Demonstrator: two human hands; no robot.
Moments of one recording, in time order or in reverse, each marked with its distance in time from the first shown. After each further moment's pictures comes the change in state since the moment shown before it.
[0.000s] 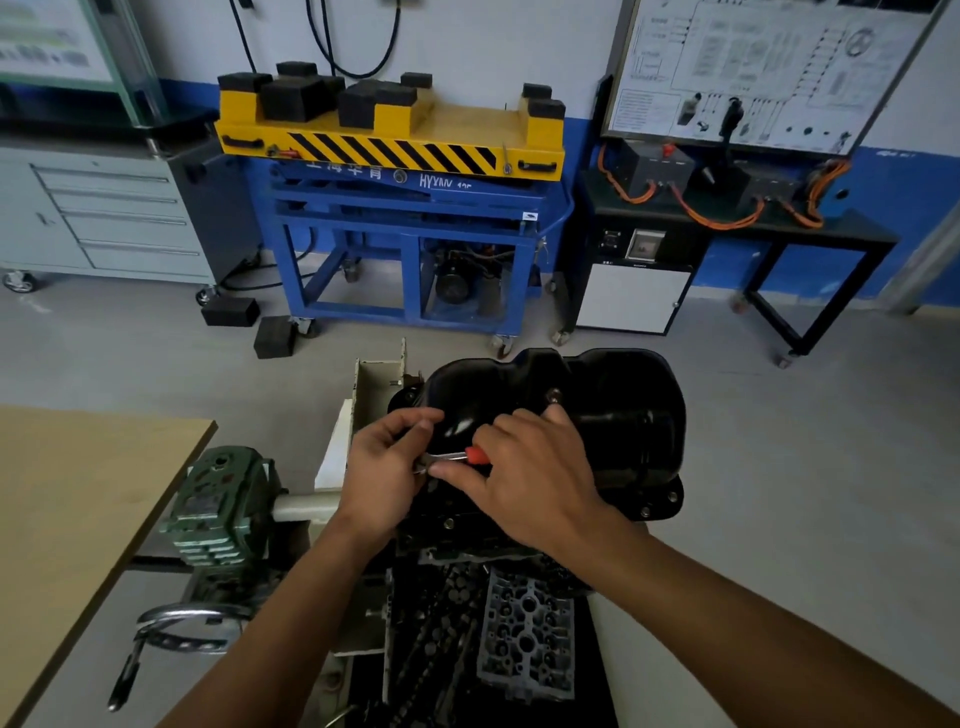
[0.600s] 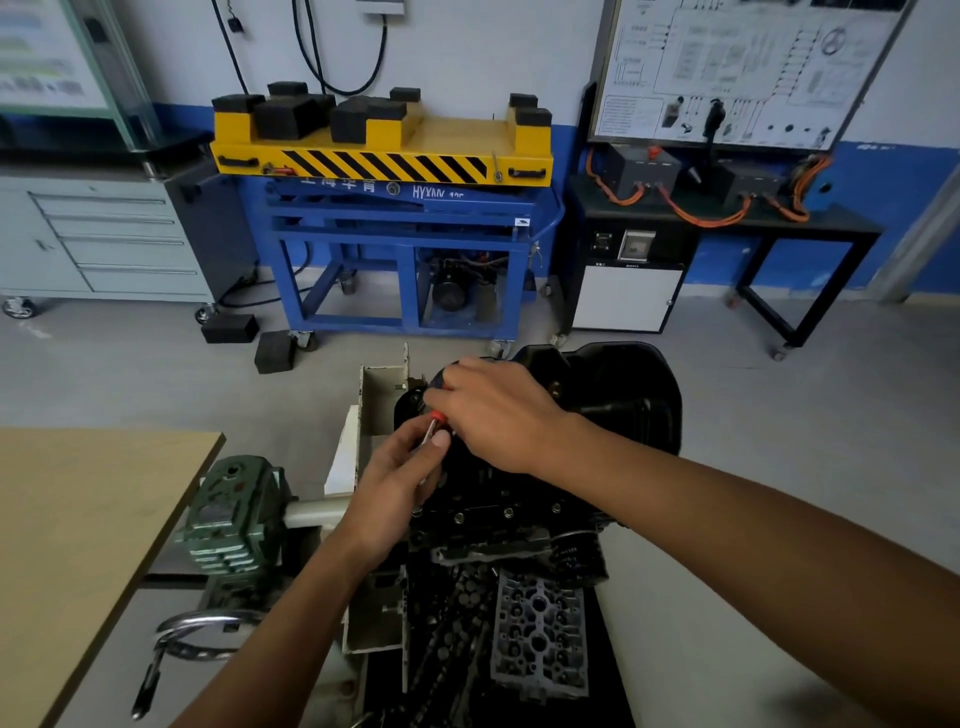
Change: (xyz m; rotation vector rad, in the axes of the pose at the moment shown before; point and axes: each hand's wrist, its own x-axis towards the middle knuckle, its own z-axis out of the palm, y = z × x) left_hand -0.014 -0.006 -0.017 -0.028 -0.292 0.093; right_hand 0.061 -0.007 -0.024 -0.117 -0.287 -0.341
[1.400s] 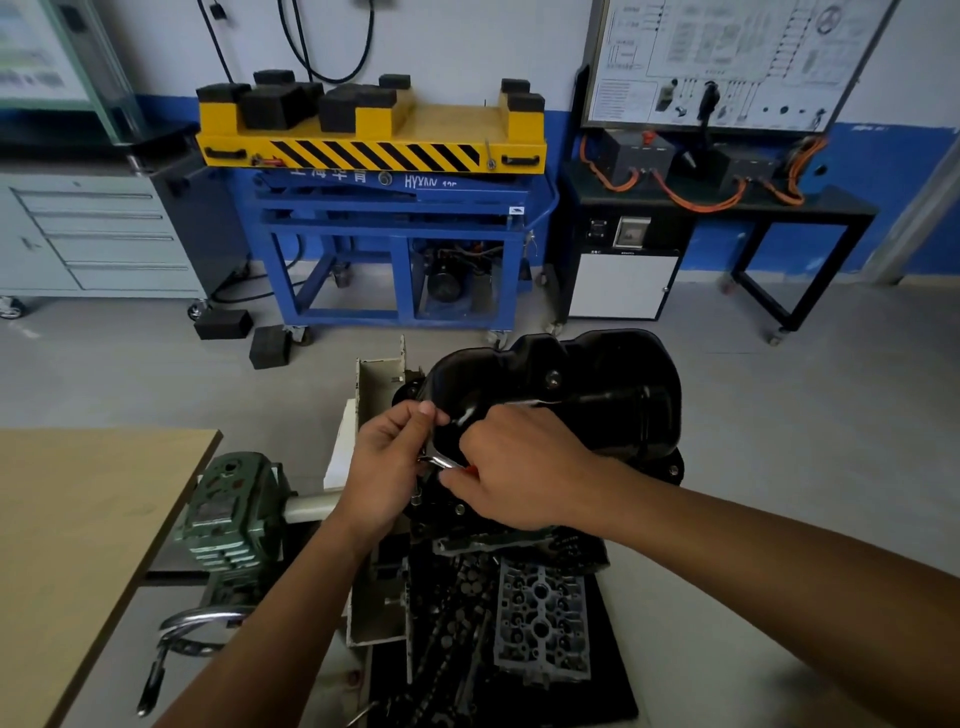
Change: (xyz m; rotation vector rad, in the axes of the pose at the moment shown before) left_hand 0.016 0.000 -0.002 0.032 0.089 0.029; right_hand -0.046 -0.029 -0.011 0.319 -0.073 0.171
